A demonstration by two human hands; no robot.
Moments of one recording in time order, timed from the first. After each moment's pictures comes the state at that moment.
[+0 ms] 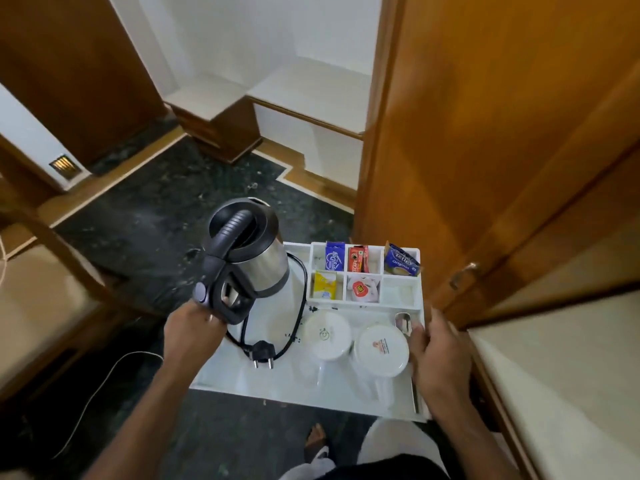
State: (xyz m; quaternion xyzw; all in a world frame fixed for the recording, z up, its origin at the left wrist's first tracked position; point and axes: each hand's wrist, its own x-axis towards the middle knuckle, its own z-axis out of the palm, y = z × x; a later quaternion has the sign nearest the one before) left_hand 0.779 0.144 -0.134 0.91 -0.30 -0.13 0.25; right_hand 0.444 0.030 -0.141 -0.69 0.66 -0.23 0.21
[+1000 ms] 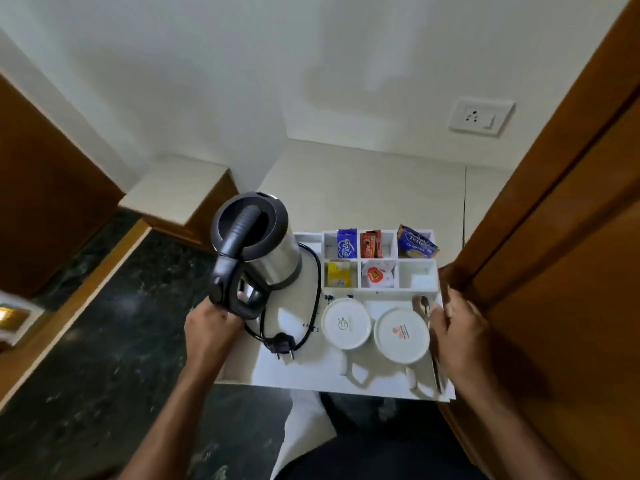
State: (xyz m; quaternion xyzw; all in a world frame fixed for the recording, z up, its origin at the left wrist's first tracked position) left_hand 1.174 -0.399 -0.136 0.83 -0.41 -0.13 0.35; right_hand 0.817 -0.466 -0.150 -0.63 0.68 -0.32 0.18
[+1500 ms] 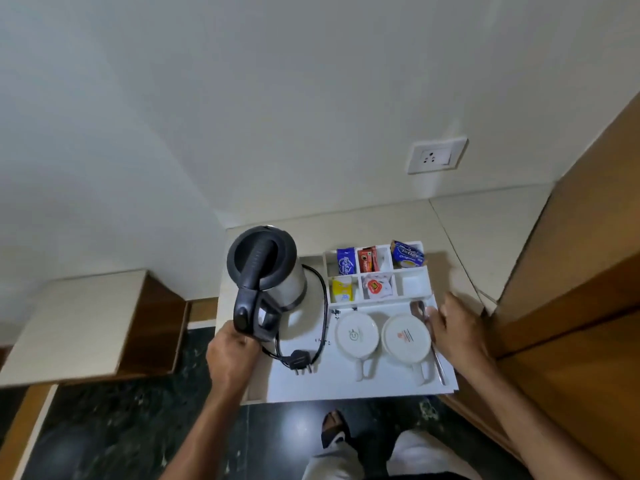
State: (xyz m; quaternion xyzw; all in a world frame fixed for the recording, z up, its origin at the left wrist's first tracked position) left_hand 1.259 -0.698 -0.179 0.77 -0.51 -0.25 0.30; right_hand 0.896 -0.651 -0.180 -0.51 0.80 -0.24 0.20
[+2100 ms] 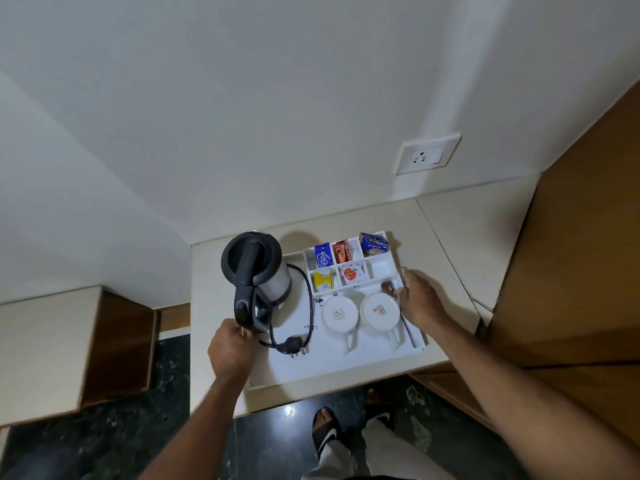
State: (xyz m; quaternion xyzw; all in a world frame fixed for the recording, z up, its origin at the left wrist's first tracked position) left_hand 1.243 -0.804 -0.253 0.78 -0.57 -0.23 0.13; right_hand 0.887 -0.767 -0.239 -0.43 0.83 -0.19 0.30
